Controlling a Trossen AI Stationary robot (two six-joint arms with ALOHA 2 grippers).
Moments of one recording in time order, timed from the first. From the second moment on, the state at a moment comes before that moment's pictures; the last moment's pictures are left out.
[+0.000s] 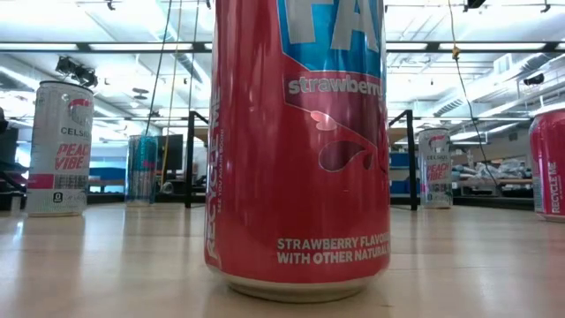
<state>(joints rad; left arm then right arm) 0.00 0.39 0.79 -0.39 0.00 0.01 0.00 0.39 0.78 -0.39 0.00 0.00</state>
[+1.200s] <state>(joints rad) 0.00 0.39 0.79 -0.39 0.00 0.01 0.00 0.40 0.78 -0.32 0.02 -0.01</state>
